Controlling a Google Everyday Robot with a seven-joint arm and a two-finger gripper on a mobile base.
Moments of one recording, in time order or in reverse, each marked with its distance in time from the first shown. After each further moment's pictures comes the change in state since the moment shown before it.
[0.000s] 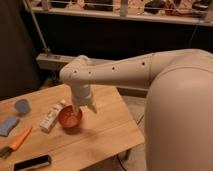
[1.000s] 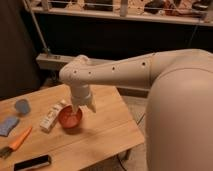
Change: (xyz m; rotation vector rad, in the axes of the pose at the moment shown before) arm -0.007 0.011 -0.005 -0.025 -0.036 -0.029
